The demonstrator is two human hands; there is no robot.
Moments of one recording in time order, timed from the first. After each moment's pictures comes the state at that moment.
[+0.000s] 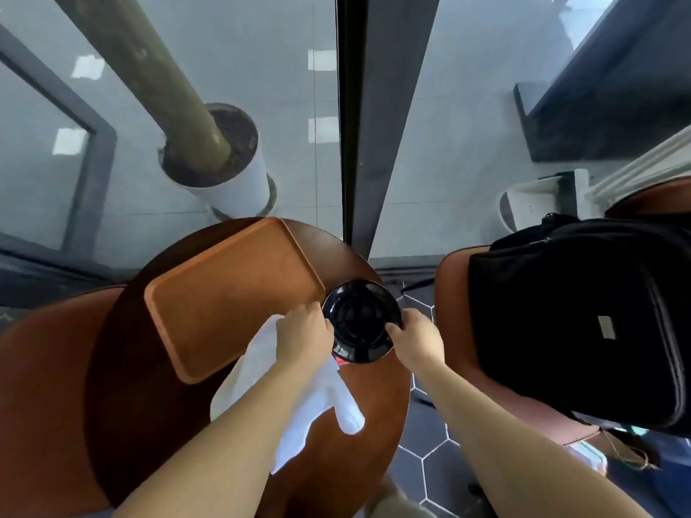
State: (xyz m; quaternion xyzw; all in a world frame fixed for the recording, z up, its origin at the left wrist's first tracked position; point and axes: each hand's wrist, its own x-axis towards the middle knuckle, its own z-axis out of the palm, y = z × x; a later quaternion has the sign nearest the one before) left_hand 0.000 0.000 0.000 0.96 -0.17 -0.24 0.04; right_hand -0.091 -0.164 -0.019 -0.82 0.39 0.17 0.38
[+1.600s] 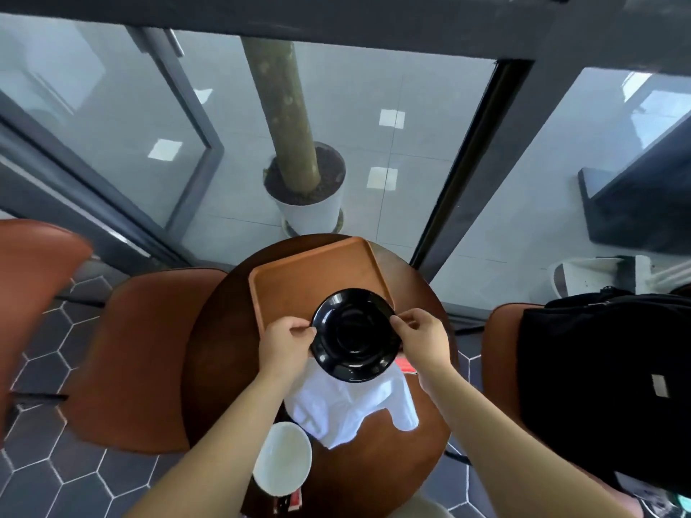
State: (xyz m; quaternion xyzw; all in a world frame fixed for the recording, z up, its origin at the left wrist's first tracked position) left_hand -0.012 0.158 0.067 0.87 0.16 -0.17 0.43; right_hand -0.055 -0.063 0.063 -0.76 0.36 0.07 0.53
